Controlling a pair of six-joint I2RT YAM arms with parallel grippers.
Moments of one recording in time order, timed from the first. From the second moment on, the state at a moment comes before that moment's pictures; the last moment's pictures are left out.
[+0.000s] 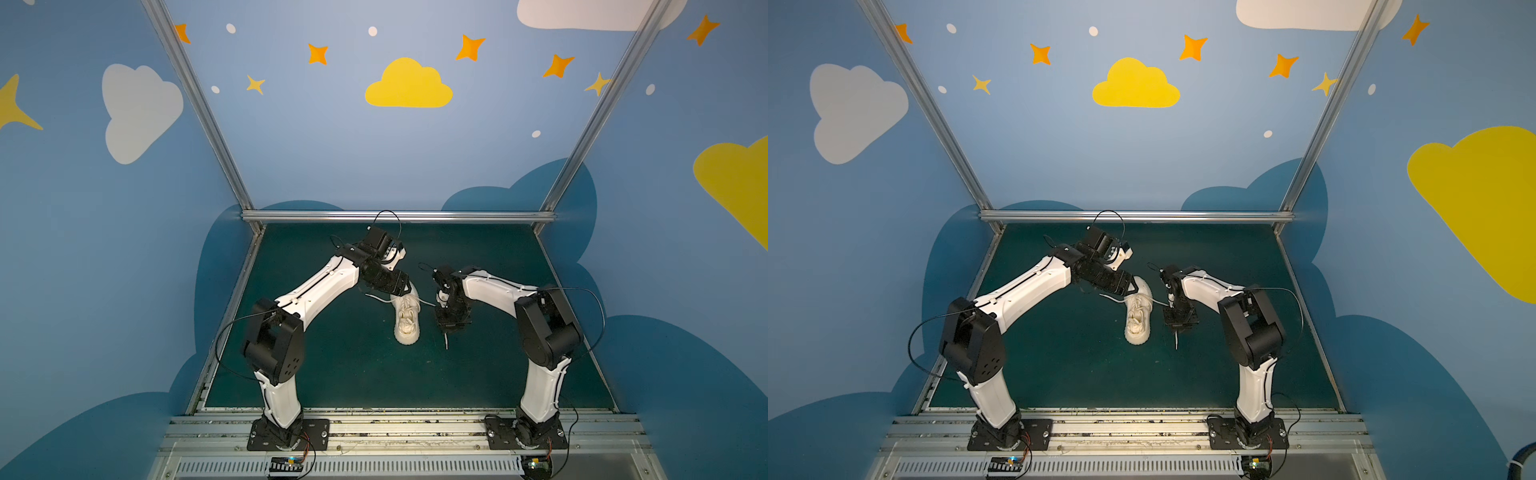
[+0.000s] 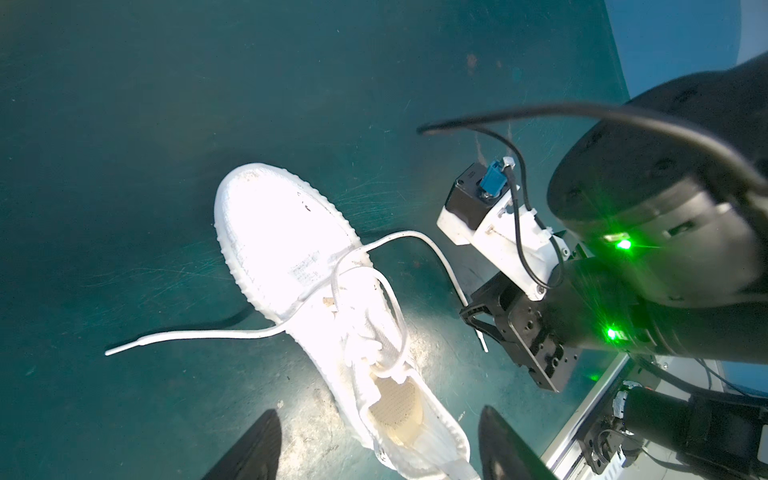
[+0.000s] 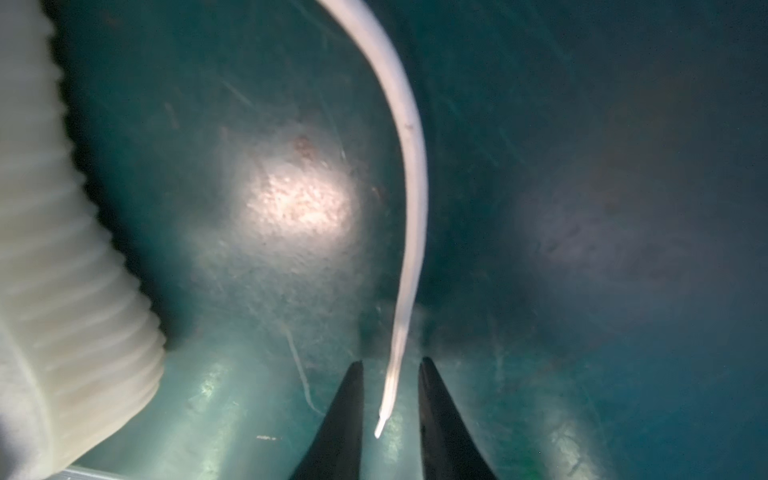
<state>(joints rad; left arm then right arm) -0.53 1.81 1.56 -0.79 0.36 -0.20 0.55 1.92 1.29 -0.99 -0.13 0.36</state>
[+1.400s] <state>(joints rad) -0.61 1.95 1.70 -0.88 0.35 -0.21 0.36 1.93 1.22 -0.56 -0.58 0.59</state>
